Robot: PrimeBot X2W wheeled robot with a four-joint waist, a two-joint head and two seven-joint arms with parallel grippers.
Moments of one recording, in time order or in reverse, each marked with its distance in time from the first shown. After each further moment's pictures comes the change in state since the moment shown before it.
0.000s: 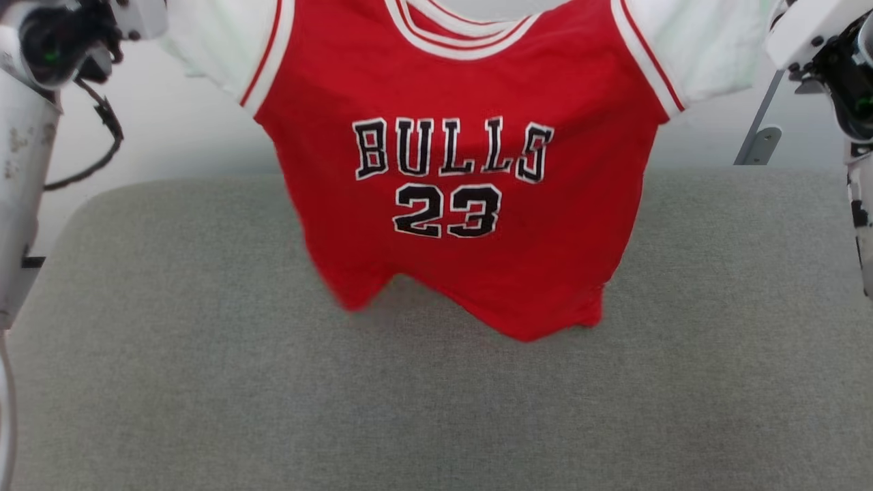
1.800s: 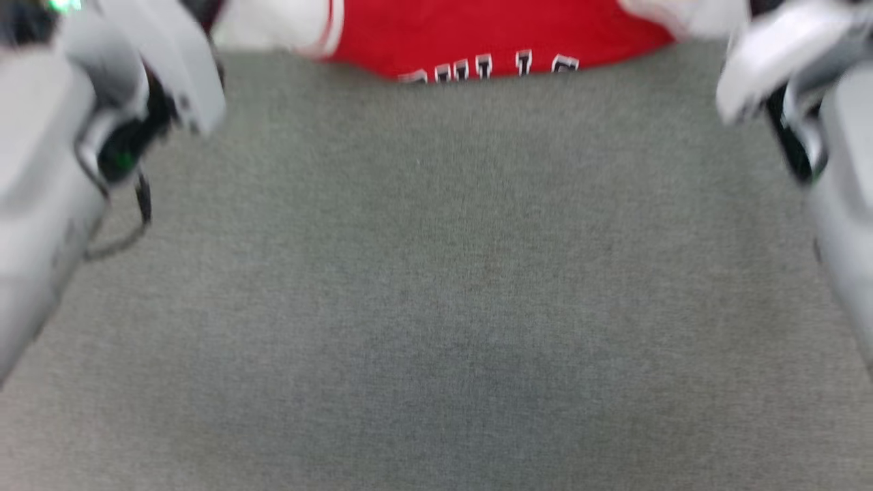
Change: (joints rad) left arm 0.053 0.109 -0.393 -0.153 -0.191 -0.004 -0.481; right arm -0.052 0.000 0.191 0.212 -0.367 0.000 -0.523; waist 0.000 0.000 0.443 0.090
